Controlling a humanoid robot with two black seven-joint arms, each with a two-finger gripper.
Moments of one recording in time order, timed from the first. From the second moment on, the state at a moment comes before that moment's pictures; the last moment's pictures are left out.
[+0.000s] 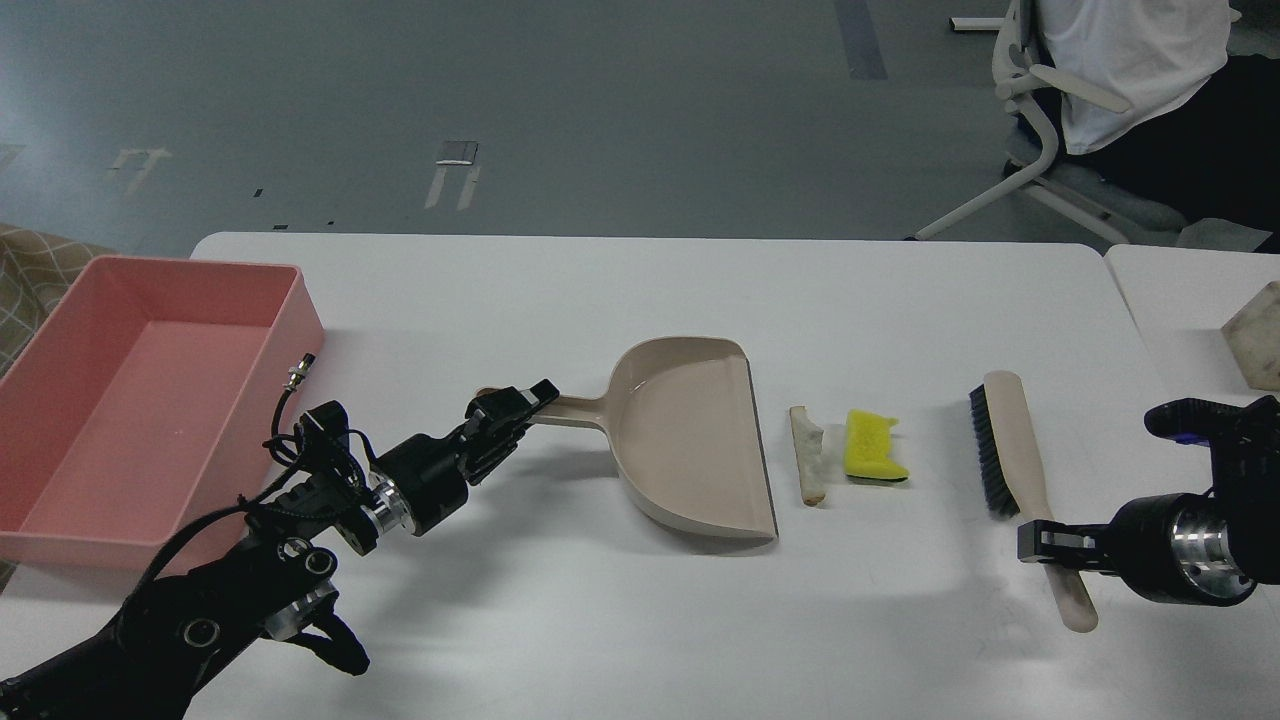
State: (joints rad) left arm -0.29 0.43 -0.67 -1.14 1.05 -0.08 -0.45; right arm 0.65 -1.02 0.37 1.73 -1.06 0.49 -0.49
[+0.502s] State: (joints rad) left arm -0.29 0.43 -0.66 -1.13 1.06 -0.08 -0.46; right arm 0.67 -0.86 0.37 1.71 -1.06 0.49 -0.49
